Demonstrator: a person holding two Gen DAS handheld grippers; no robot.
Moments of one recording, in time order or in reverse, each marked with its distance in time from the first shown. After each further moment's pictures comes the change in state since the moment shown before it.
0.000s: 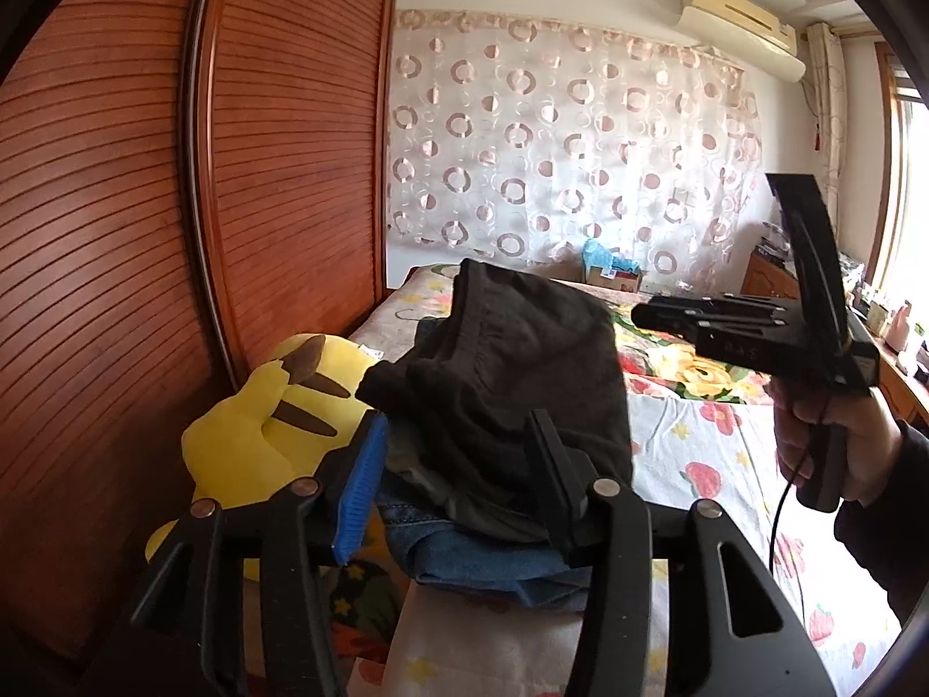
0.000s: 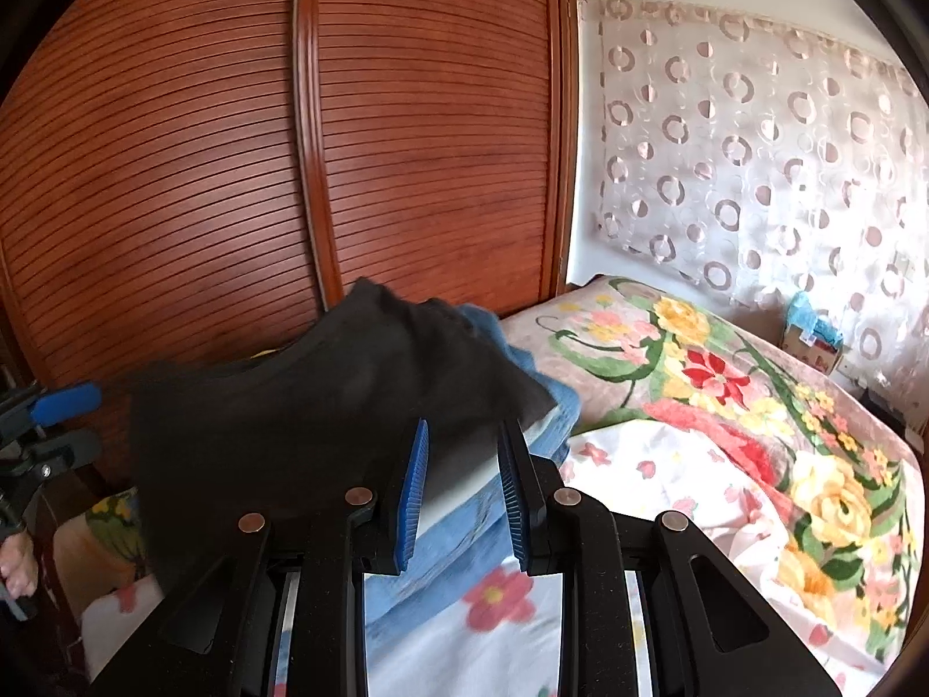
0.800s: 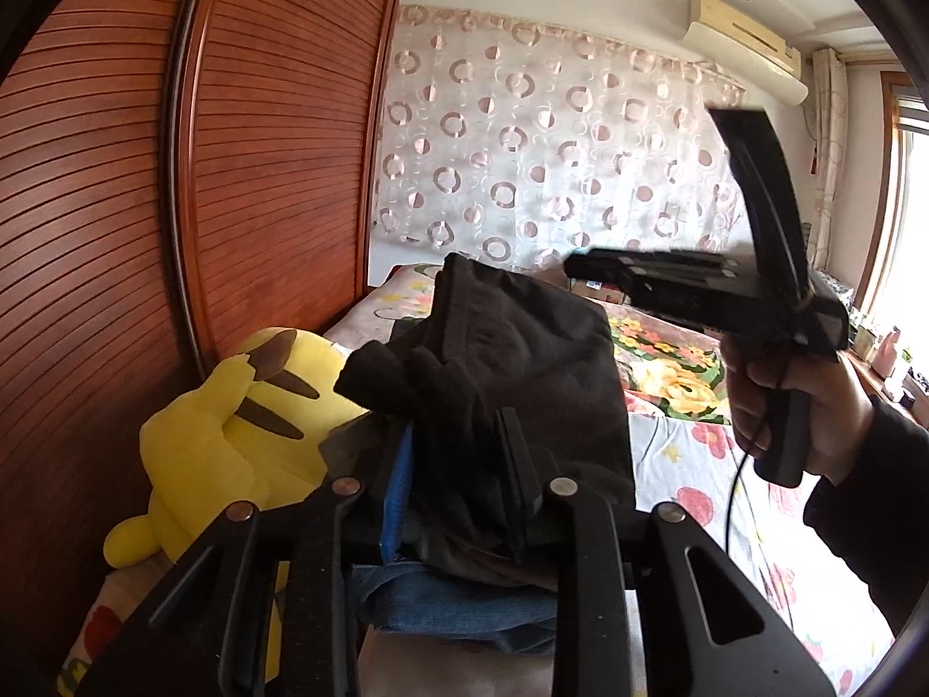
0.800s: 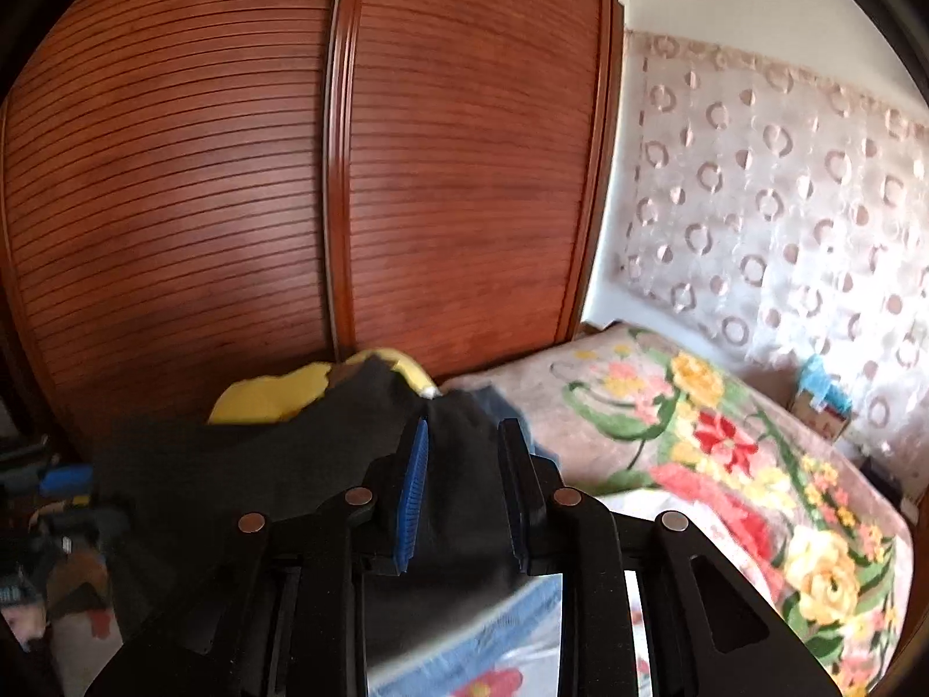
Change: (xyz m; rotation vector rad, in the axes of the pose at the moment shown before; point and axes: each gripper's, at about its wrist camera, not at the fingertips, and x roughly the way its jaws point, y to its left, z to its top) left arm 0.034 0.002 0.000 -0.062 -0.004 -0.053; right arm 0.049 0.005 0.039 -0.114 -0.046 0.038
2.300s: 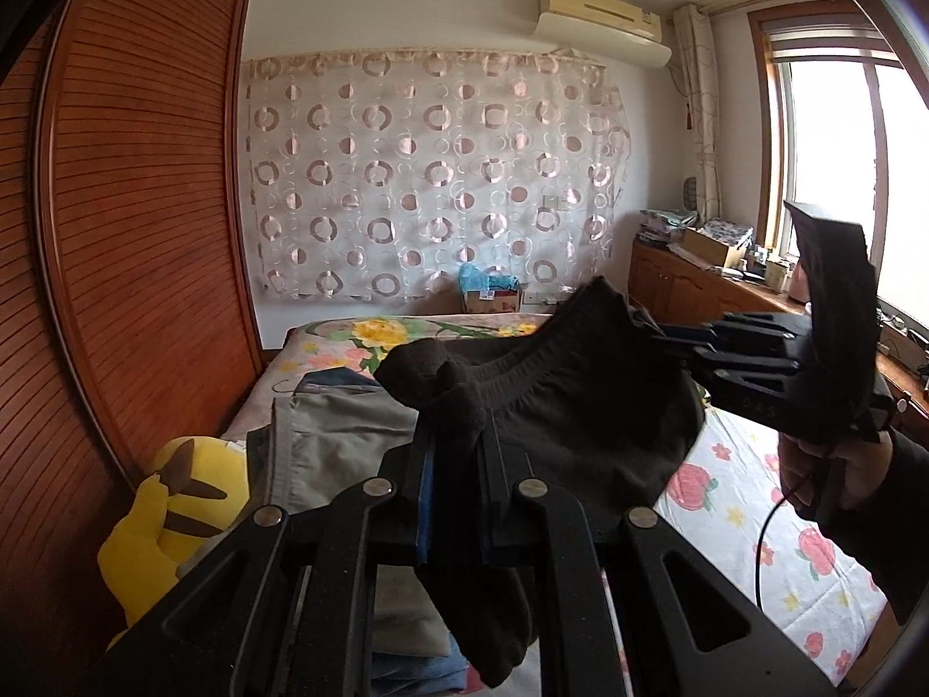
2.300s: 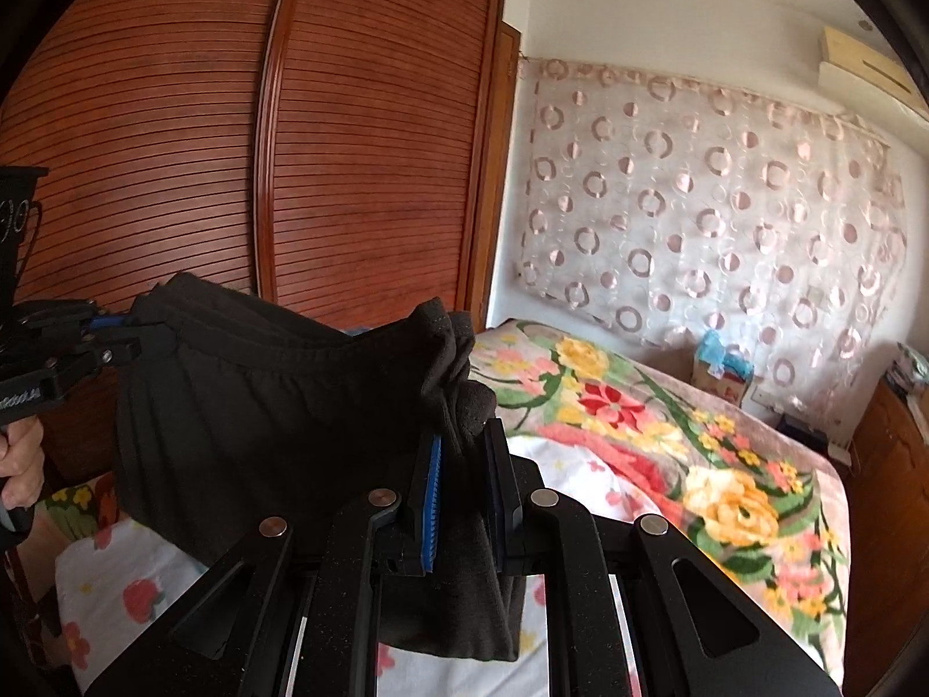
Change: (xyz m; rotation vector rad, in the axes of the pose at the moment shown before) left arm -0.034 -0.083 0.042 0.247 -0.070 -0.219; right arm -0.101 0.038 -0.025 0.076 -0.075 -0.238
